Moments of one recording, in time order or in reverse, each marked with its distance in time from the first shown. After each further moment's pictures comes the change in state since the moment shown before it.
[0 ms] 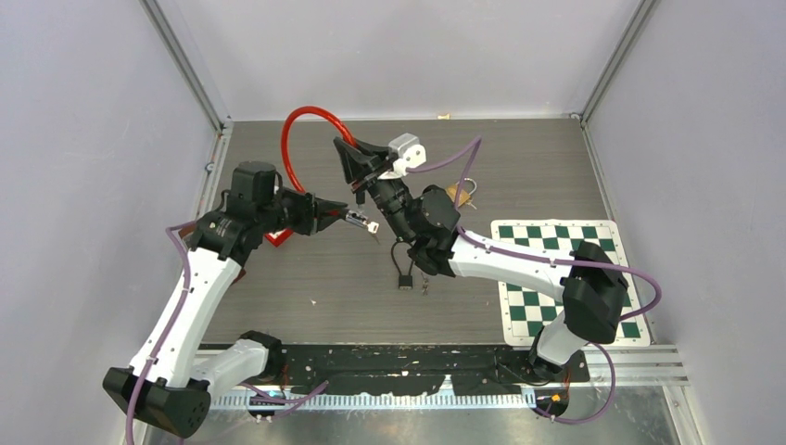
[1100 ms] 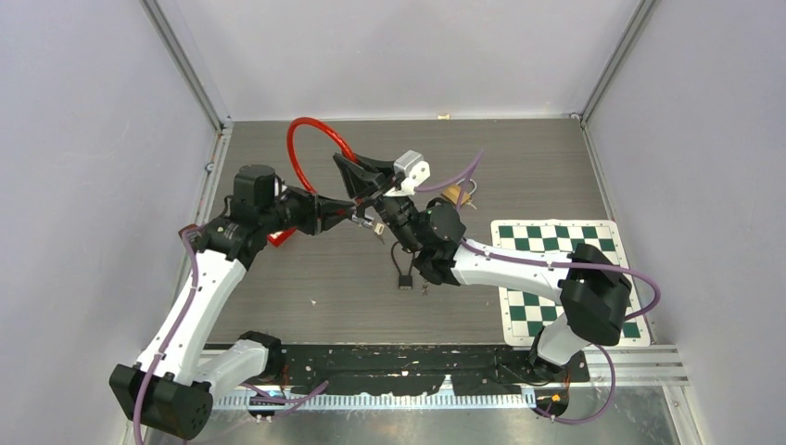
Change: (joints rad) left arm 0.033 -0.011 -0.130 0.214 0.171 -0.012; right arm 0.008 -0.019 -0.122 0.136 -0.097 0.010
